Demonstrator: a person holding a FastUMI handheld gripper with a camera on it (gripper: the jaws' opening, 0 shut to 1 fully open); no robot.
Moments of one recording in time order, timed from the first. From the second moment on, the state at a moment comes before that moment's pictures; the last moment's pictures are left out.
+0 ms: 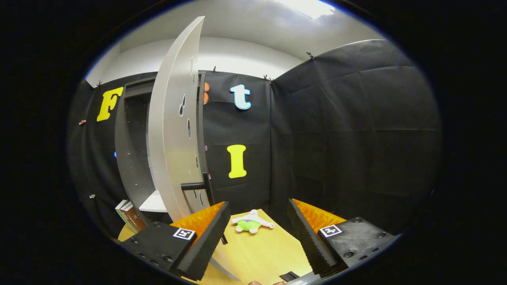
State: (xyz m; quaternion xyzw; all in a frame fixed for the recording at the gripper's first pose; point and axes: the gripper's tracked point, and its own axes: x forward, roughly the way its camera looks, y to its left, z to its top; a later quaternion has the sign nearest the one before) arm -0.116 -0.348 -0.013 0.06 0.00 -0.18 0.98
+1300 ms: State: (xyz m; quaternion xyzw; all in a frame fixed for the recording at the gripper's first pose) arm -0.056 -0.064 -0.028 0.07 0.03 0.01 1.00
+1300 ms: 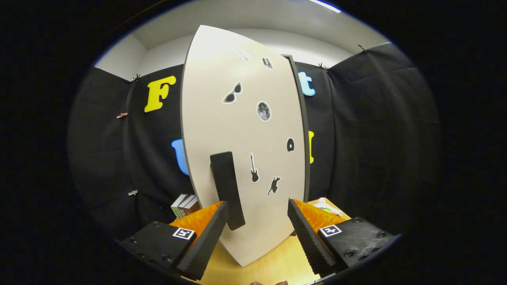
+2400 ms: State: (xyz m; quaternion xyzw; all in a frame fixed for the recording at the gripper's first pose) arm -0.040 -0.035 -0.011 0.02 -0.02 0.01 1.00
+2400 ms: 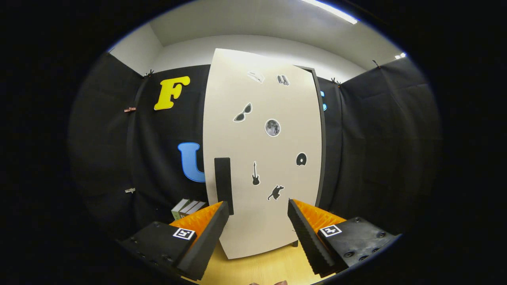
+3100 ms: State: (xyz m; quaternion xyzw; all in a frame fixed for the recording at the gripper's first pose) arm -0.006 -0.022 -0.020 -0.01 -0.03 0.02 1.00
